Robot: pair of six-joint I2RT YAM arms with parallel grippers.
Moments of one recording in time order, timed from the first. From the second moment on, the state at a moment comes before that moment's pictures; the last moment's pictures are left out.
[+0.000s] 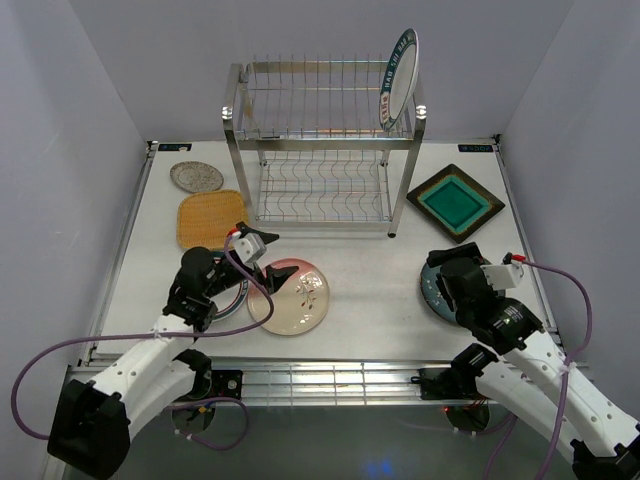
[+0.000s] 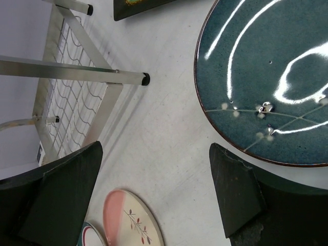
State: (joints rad) left arm -0.36 0.83 0.34 0.50 0.63 0.12; right arm 0.65 0.57 0.61 -0.75 0.67 1.44
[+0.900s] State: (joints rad) left arm -0.79 1.51 0.54 0.76 0.72 0.66; right arm 0.65 0.44 0.52 -1.03 0.67 1.83
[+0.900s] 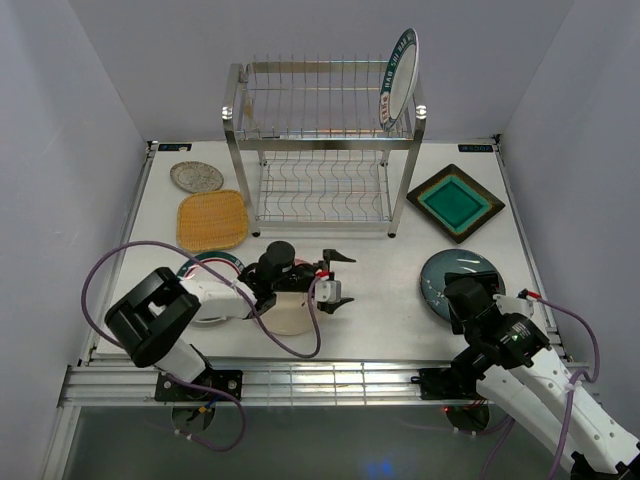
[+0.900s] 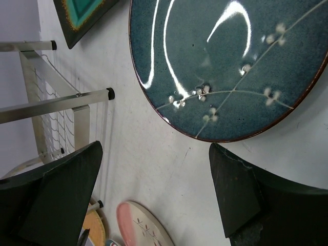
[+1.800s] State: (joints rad) left arm -1.03 2.21 0.85 1.31 0.54 1.15; right arm 0.65 0.37 0.52 -1.16 0.69 1.90
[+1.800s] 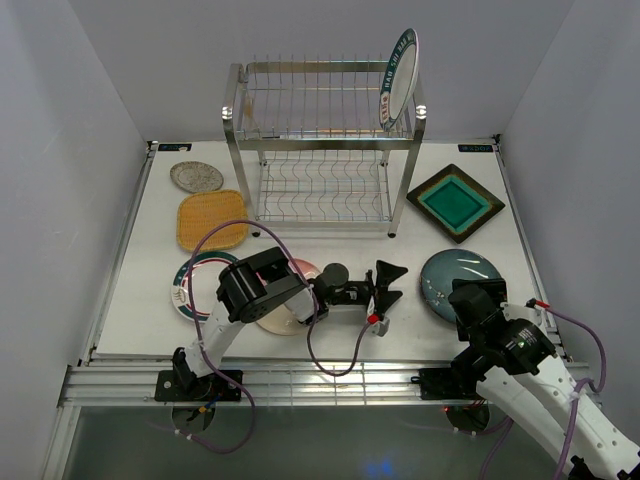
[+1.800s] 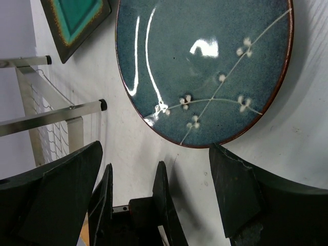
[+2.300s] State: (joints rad) left arm -1.06 2.33 1.06 1.23 0.57 1.33; right arm 0.65 0.33 0.52 -1.15 0.70 1.87
